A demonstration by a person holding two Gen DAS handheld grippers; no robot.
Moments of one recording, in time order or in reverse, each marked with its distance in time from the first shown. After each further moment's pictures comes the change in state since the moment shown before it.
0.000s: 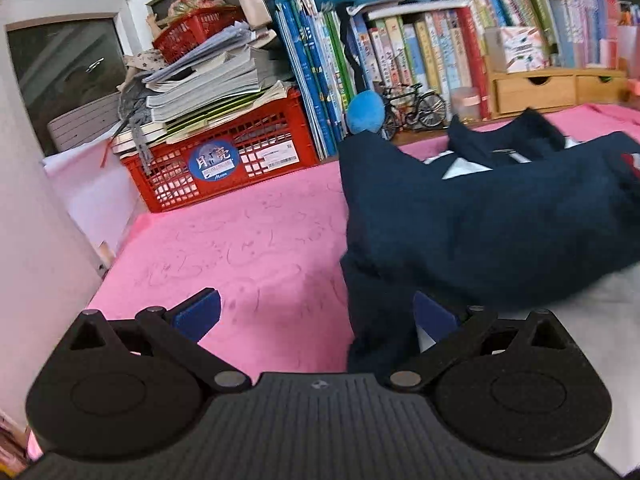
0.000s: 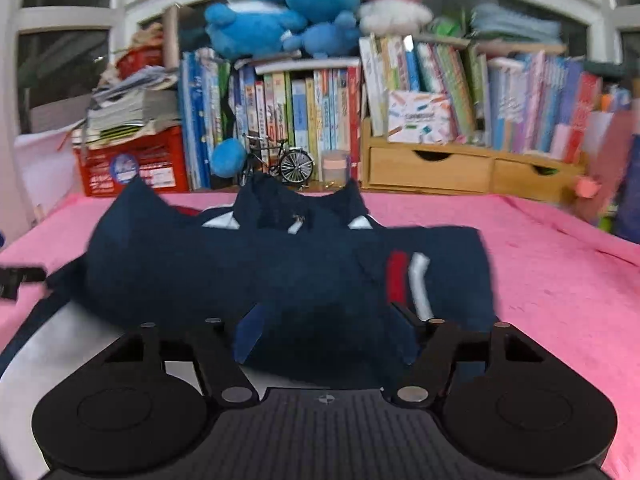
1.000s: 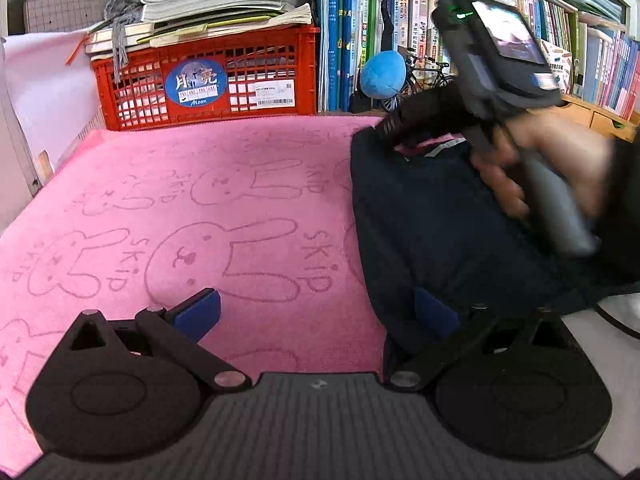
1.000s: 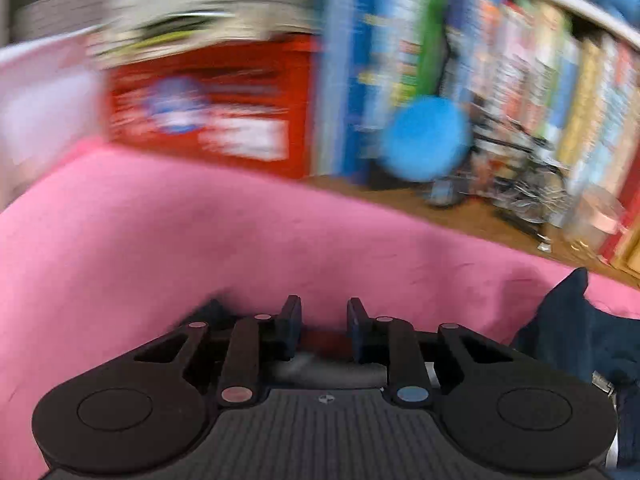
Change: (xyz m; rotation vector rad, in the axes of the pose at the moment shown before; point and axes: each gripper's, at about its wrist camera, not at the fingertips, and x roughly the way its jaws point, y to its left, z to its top) left arm 0.057 0.044 -0.032 -0.248 0.078 -0.199; right arm 0.272 0.198 0.108 -0.135 0.222 0.164
